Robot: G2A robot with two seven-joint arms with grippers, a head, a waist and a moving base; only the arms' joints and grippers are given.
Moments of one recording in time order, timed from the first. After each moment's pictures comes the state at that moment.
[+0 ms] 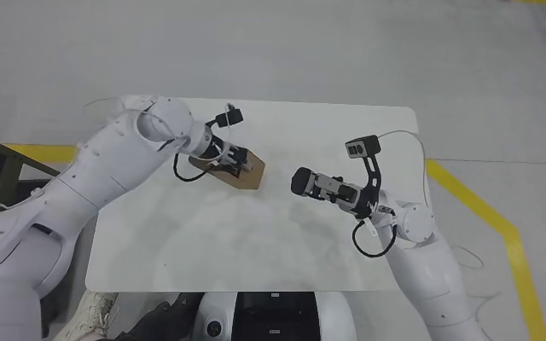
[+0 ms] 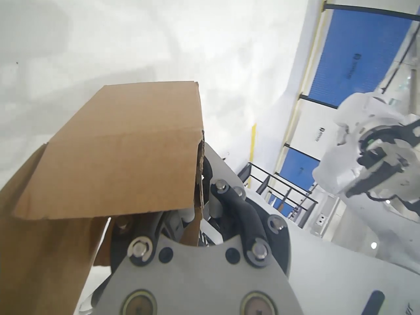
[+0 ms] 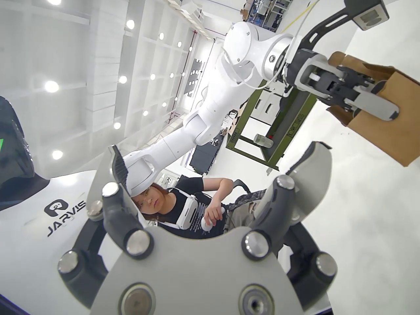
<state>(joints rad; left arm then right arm) 0.37 -0.88 -0.39 -1.30 -0.25 0.16 -1.18 -1.30 -1.28 1.24 -1.66 0.47 -0.43 1.00</state>
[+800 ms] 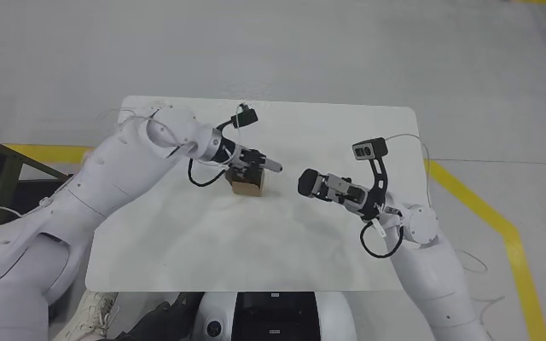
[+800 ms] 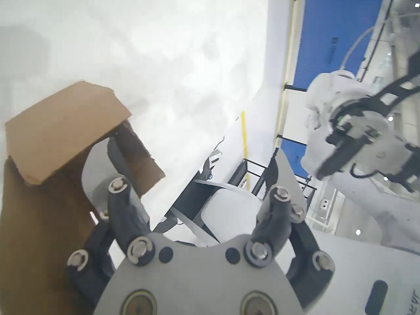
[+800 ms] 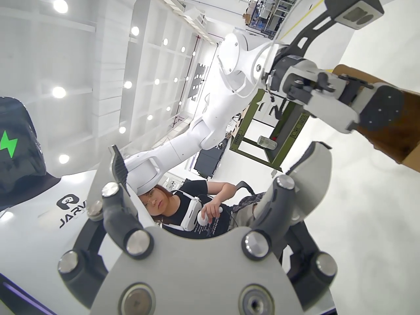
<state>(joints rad) 0.49 -0.87 -0.55 -1.38 -0.35 0.04 -1.16 -1.30 -1.26 1.25 -1.63 0.53 -0.45 1.03</state>
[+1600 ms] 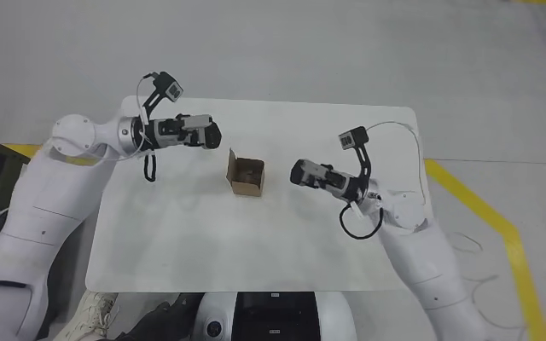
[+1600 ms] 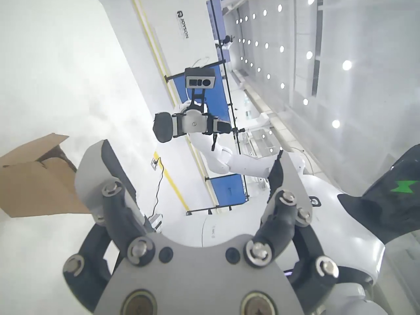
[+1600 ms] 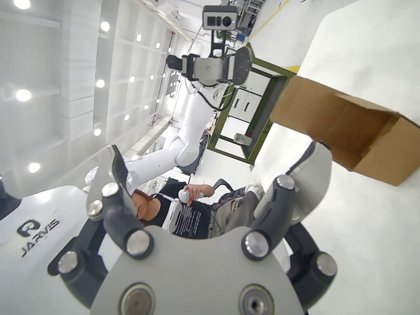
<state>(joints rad) 0.86 -0.72 -1.09 -1.40 -0.79 -0.29 -1.18 -1.18 -1.27 1.14 -1.51 0.37 -0.40 0.87</state>
